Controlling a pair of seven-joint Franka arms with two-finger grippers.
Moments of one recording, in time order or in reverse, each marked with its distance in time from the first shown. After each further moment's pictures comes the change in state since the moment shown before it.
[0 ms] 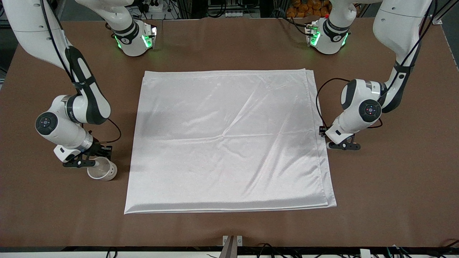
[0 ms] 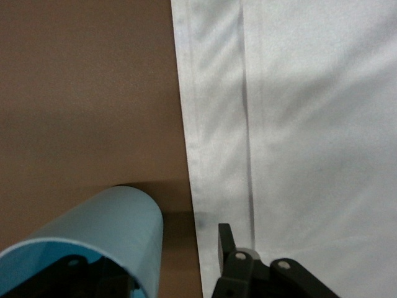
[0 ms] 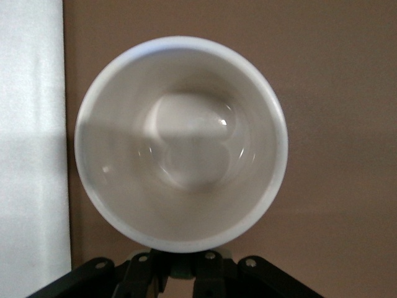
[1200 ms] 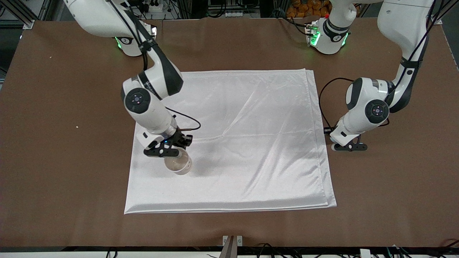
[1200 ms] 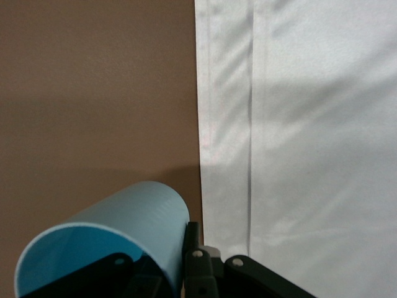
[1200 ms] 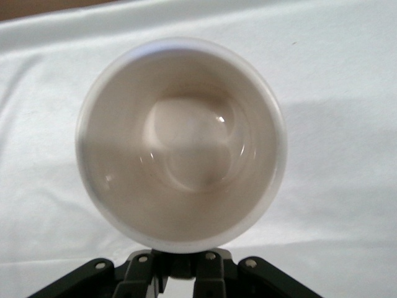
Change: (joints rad) left arm -0.001 -0.046 0.002 0.079 0.002 -0.157 -0.054; right arm 0.437 -0.012 0.141 0.302 0.001 -0.248 0.675
